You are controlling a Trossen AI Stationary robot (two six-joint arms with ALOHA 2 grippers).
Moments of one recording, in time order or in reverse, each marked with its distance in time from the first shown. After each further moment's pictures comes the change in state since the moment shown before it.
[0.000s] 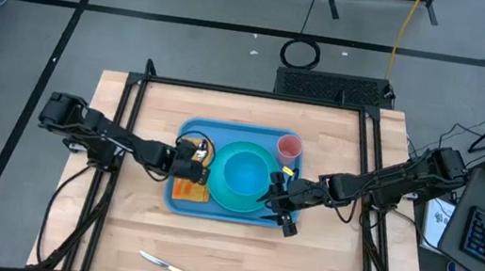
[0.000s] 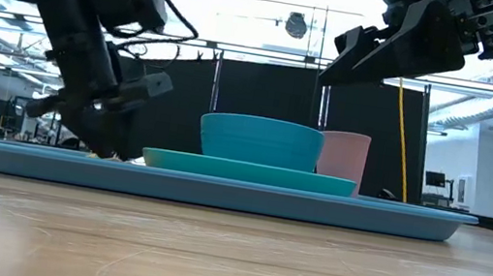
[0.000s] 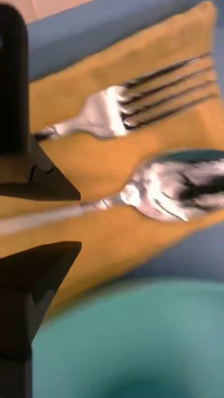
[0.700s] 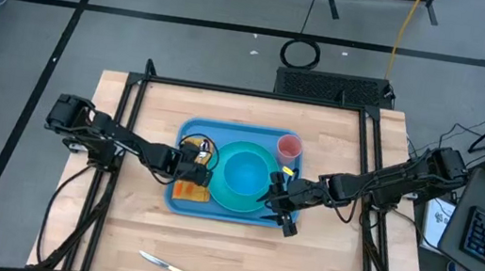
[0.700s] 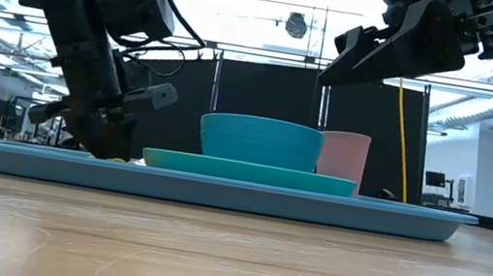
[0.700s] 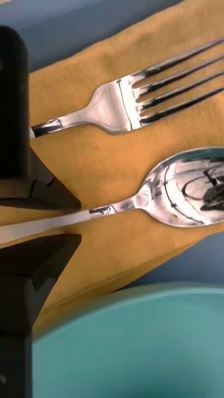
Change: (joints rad) left arm -0.003 0.076 0.037 -0.012 0.005 -0.015; right arm 0.000 0.000 0.000 0.000 0.000 0.001
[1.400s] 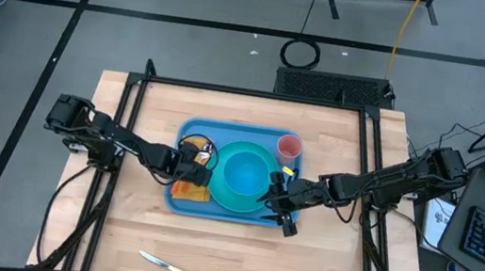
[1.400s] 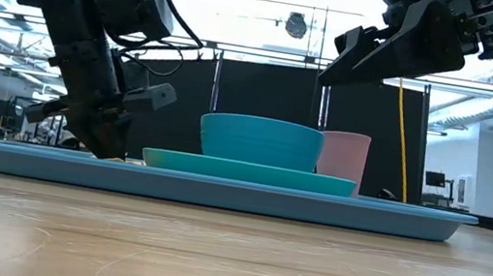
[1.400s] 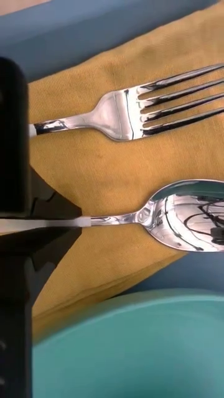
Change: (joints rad) left arm -0.007 -0.001 0.001 -0.012 -0.016 -0.026; right arm 0.000 0.000 0.000 -0.001 0.000 0.000
